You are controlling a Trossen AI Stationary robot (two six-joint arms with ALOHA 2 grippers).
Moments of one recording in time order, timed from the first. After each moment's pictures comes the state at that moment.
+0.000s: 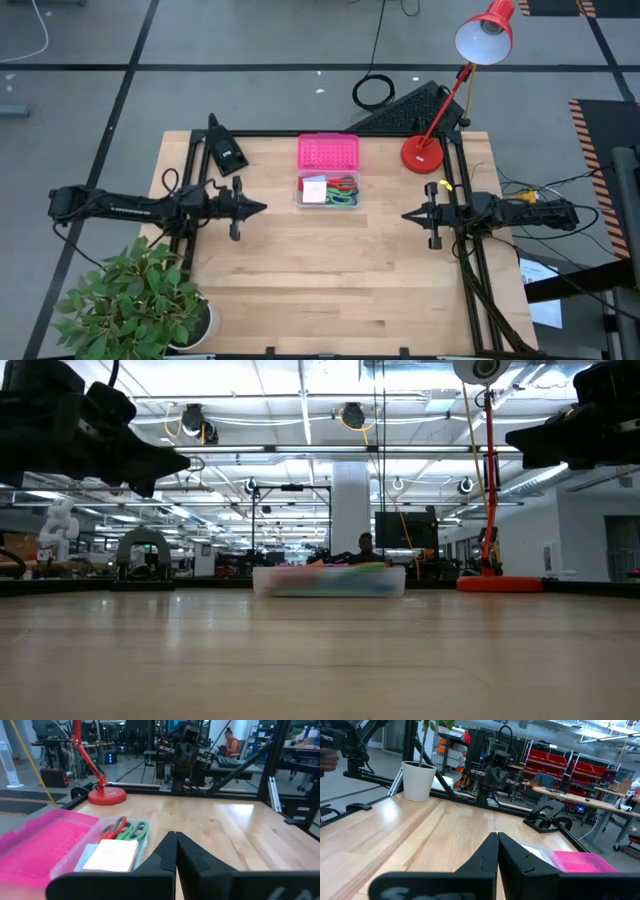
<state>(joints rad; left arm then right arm) 0.10 0.66 0.01 0.62 0.06 -0.02 0.07 0.00 0.02 0.02 0.03 -0.22</state>
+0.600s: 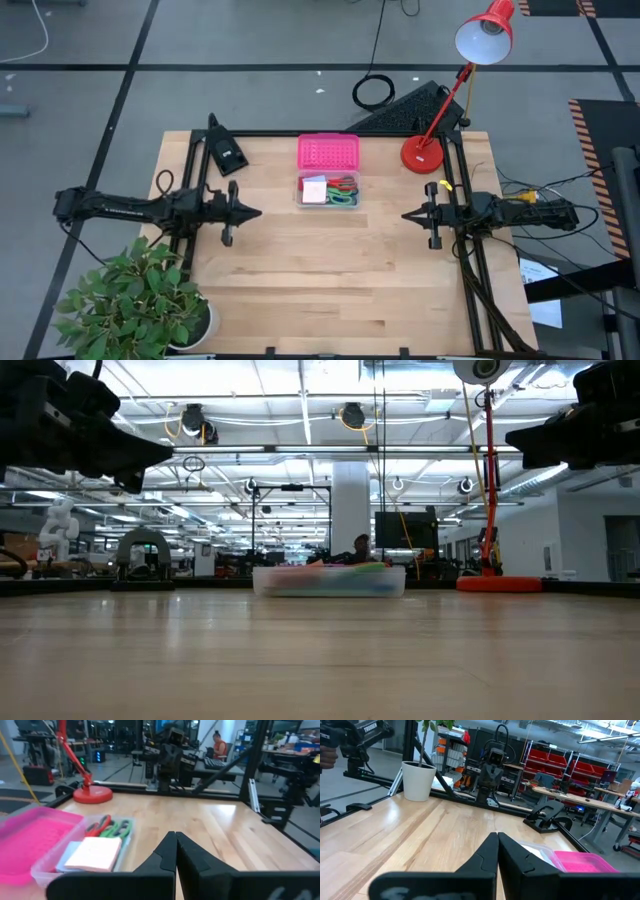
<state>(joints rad) 0.01 0.43 0.01 0.40 0.02 -0.06 0.07 0.00 0.02 0.02 0.03 -0.22</state>
